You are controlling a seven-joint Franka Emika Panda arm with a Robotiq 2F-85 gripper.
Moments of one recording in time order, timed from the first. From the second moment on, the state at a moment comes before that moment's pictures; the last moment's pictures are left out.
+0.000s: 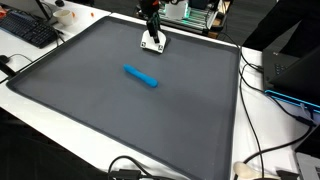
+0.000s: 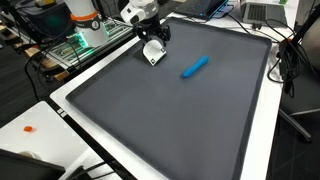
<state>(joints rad) 0.03 0.00 0.05 -2.65 0.54 2.59 0.82</state>
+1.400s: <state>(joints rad) 0.04 -0.02 0.05 -2.64 0.54 2.65 0.88</state>
